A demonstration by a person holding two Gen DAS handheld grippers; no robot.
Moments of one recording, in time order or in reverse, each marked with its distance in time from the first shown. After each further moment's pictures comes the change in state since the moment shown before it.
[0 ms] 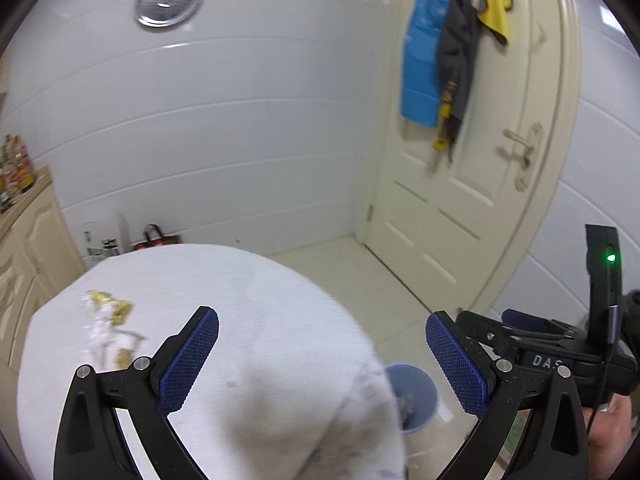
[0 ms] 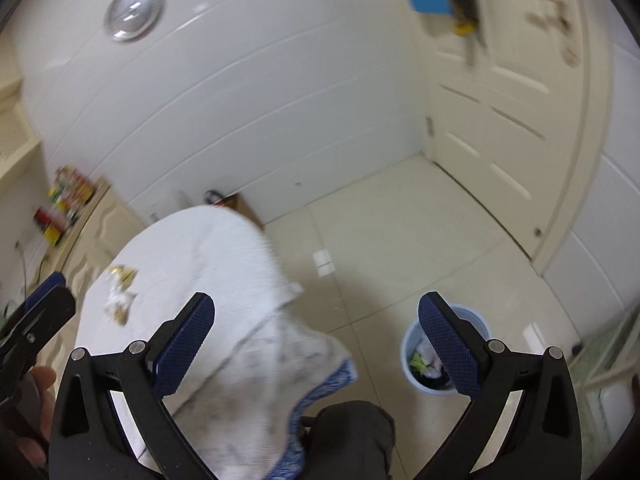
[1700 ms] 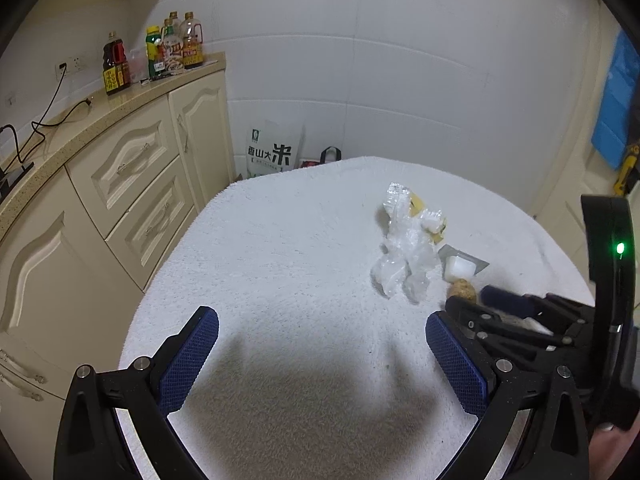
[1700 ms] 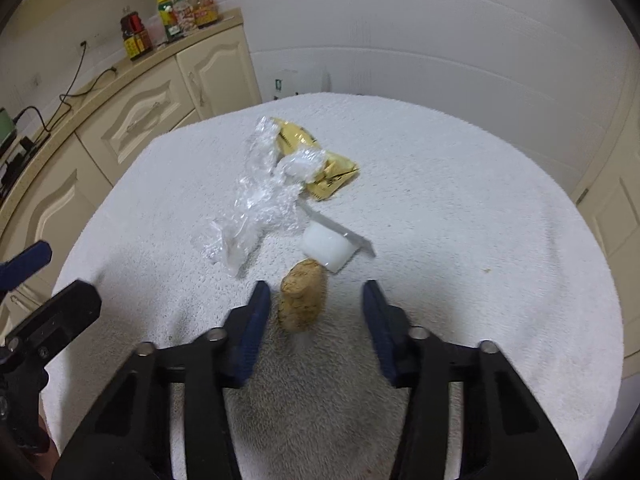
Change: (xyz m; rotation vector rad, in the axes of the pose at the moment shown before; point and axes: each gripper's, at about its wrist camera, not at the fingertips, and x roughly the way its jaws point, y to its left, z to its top) left arm -0.019 0.192 -0.045 -0.328 0.158 0.366; right arm 0.199 0.313 -0.087 -0.569 0.259 0.179
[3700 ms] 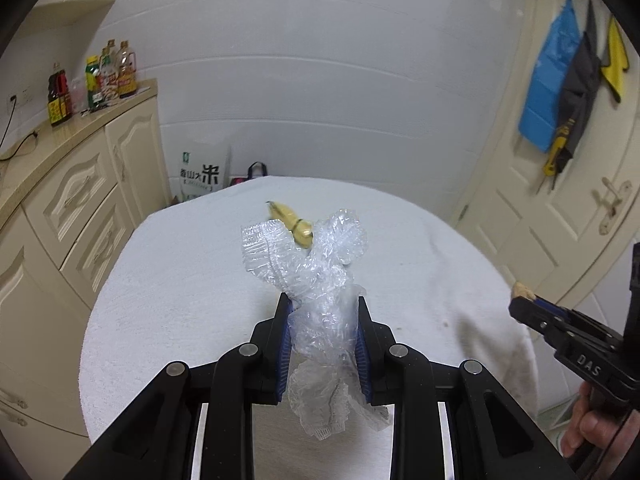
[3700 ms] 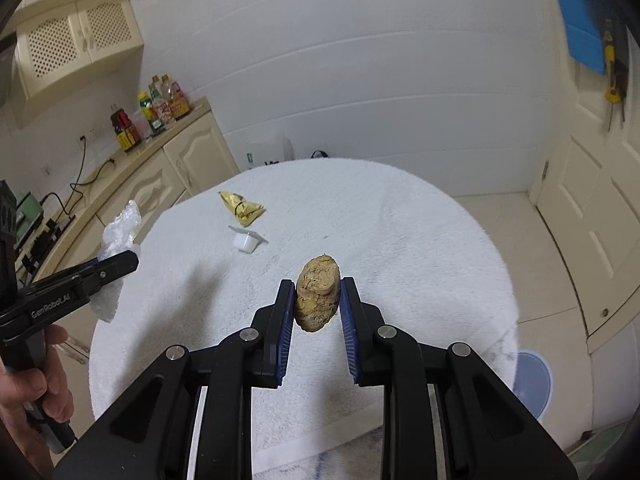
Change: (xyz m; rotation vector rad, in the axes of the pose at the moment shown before) left arm 0.118 -0.087 0.062 0.085 -0.040 -0.188; right arm -0.164 -0.096 -0.076 0.228 -0.247 0.017
